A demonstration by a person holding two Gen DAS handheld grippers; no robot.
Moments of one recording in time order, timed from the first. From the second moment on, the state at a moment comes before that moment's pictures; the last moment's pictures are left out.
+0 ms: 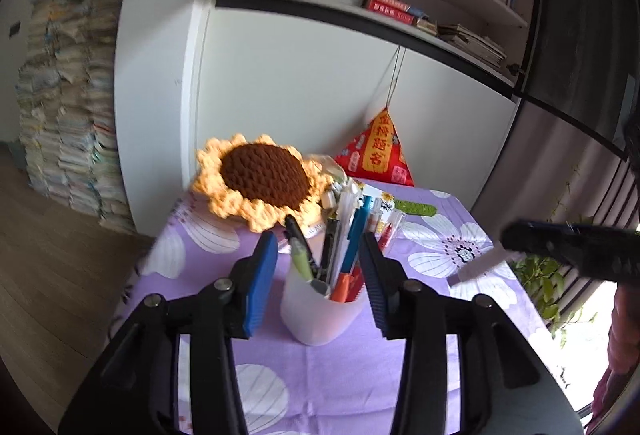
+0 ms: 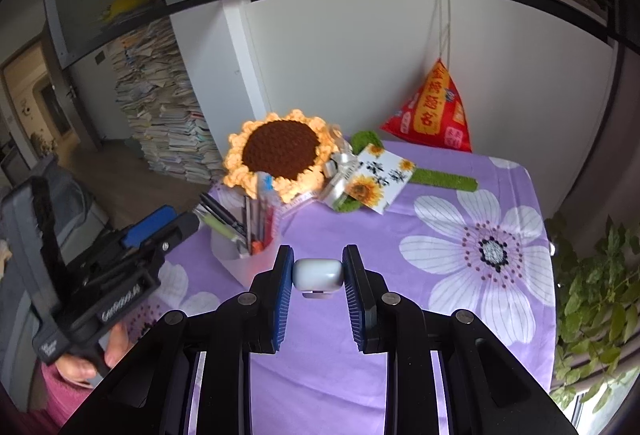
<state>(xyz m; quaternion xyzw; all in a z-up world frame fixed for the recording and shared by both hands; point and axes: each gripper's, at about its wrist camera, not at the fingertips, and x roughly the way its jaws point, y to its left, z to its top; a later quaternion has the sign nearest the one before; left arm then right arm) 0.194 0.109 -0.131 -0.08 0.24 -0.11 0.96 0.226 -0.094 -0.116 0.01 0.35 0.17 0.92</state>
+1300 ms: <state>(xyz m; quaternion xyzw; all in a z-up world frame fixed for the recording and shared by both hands) 0.165 0.151 -0.143 -0.05 0.27 -0.02 0.96 0.283 0.008 -0.134 -0.04 0.40 0.20 0.89</state>
